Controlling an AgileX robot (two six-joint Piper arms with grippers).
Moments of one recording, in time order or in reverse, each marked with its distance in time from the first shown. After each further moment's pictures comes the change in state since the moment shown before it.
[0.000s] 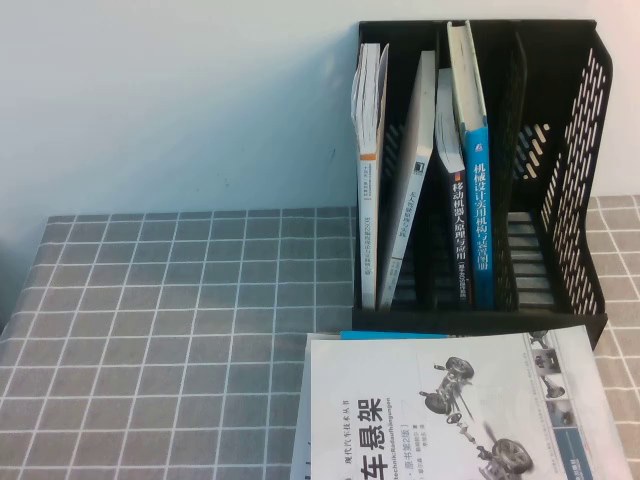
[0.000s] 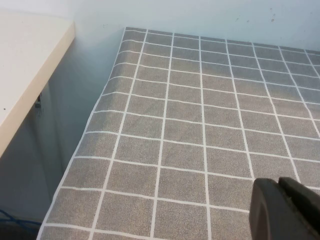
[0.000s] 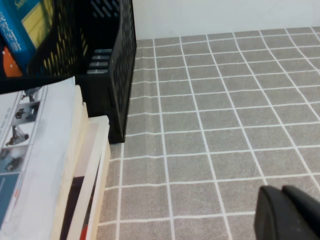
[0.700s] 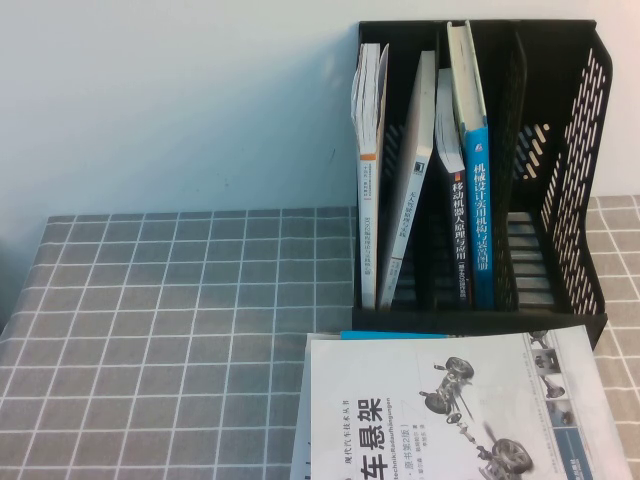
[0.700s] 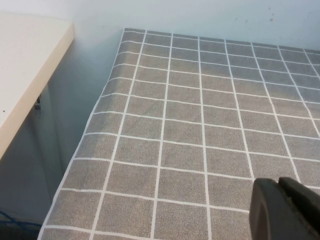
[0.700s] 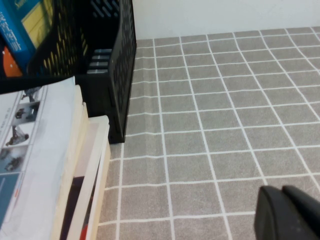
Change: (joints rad) right arm 0.000 0.000 0.000 0.000 0.000 0.000; left arm 0.000 0.000 0.000 -0.011 -0.004 0.017
